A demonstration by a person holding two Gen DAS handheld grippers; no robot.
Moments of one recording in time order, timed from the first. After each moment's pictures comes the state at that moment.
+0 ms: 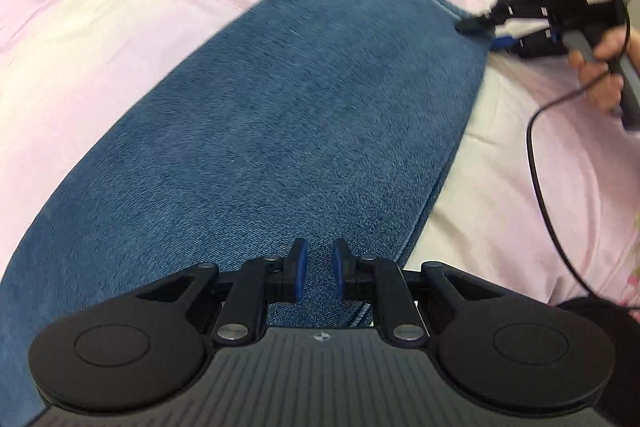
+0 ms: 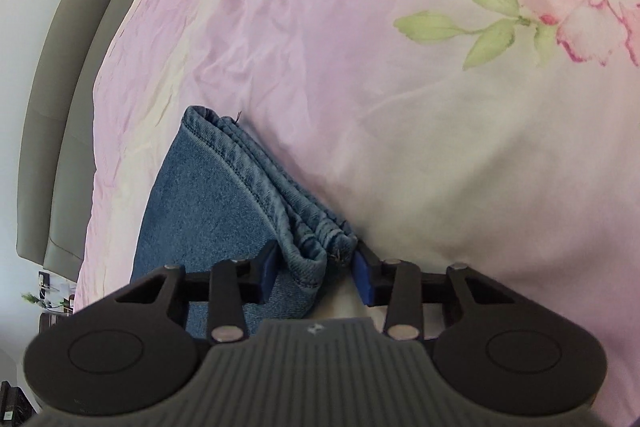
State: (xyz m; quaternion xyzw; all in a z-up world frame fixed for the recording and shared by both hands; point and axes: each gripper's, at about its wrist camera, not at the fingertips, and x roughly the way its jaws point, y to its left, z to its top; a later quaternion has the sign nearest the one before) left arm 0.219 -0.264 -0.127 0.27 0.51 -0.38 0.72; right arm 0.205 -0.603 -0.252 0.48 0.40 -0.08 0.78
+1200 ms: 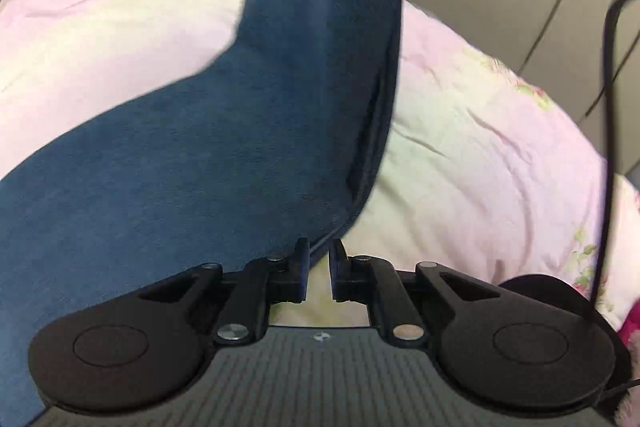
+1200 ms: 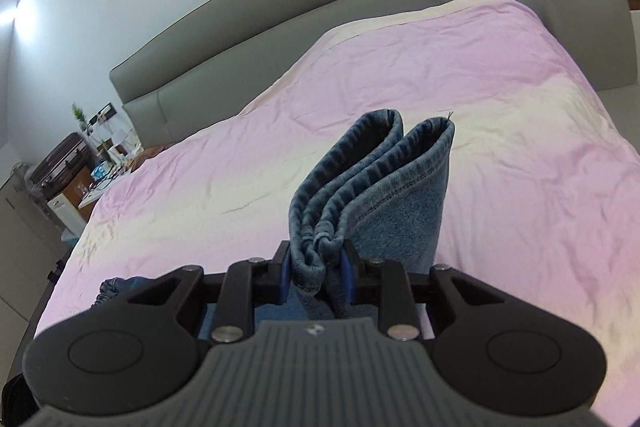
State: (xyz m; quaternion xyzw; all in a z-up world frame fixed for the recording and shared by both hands) left arm 0.135 -0.148 -0.098 0.10 0.45 -0.38 0.80; right arm 0.218 -0.353 0.022 0.19 0.34 0.12 0.91
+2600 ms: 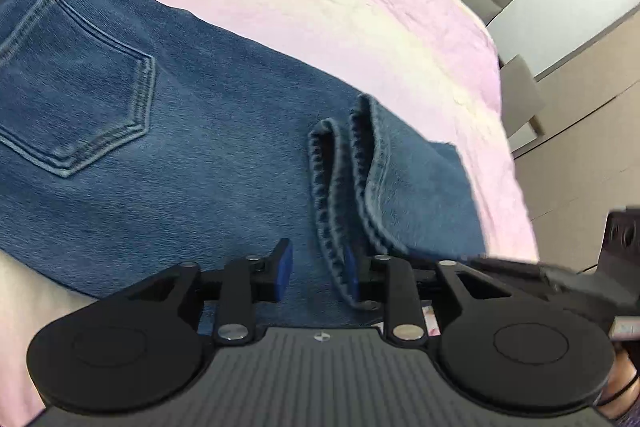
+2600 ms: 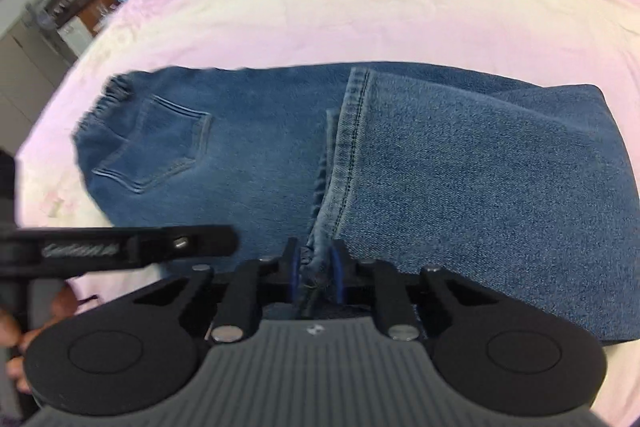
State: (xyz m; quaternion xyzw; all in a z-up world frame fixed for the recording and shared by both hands) left arm 0.159 0.111 -0.134 -0.27 0.49 -0.20 0.81; right arm 0.232 -0.097 -0.134 0.07 0.50 0.21 0.84
